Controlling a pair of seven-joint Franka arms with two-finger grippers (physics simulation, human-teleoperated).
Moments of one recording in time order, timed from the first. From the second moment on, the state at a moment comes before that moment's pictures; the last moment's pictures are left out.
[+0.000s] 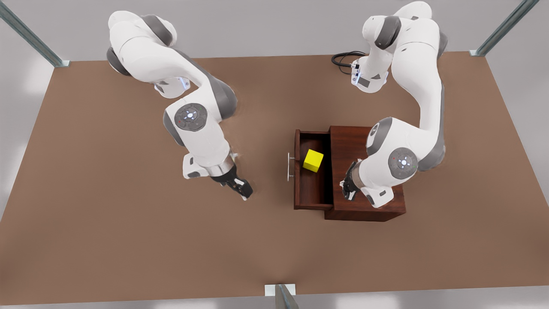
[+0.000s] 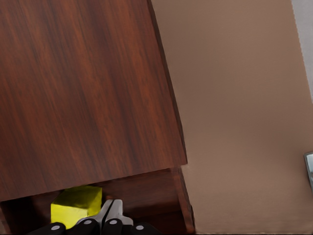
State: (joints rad) left arm -0.32 0.66 -0.14 -1.04 -0.11 1.62 -1.65; right arm 0.19 0.64 0.45 -0.94 -0.27 1.79 1.22
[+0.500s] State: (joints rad) left arm -0.64 0.73 -0.13 -1.19 -0.05 1.89 -2.02; right arm 0.11 0.26 -0.01 -1.39 -0.01 1.64 0.48
